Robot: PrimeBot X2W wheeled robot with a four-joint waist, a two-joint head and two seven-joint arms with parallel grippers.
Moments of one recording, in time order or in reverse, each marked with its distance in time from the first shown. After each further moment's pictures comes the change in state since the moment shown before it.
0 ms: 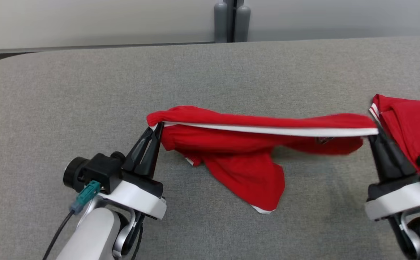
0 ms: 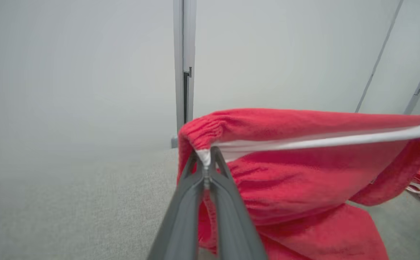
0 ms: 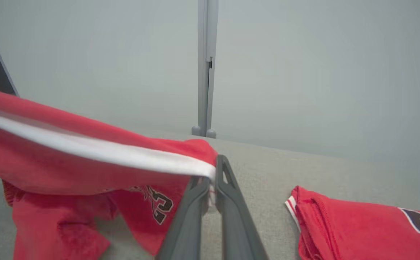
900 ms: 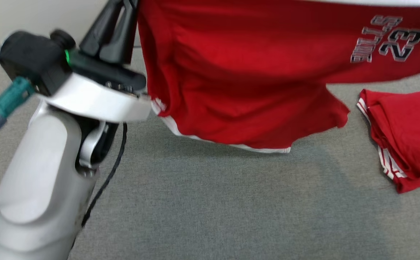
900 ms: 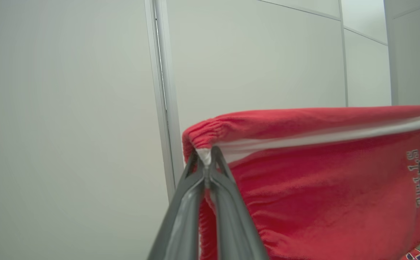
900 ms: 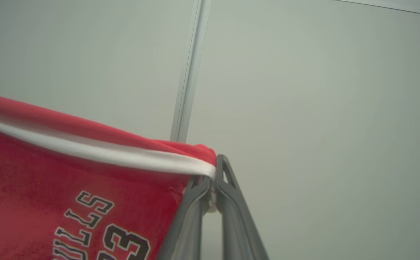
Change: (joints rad) left arm -0.313 0.055 0.080 -0.330 -0.033 0.030 0.229; right arm -0.264 -0.078 -0.170 -0.382 0.050 0.000 0.212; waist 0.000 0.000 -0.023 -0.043
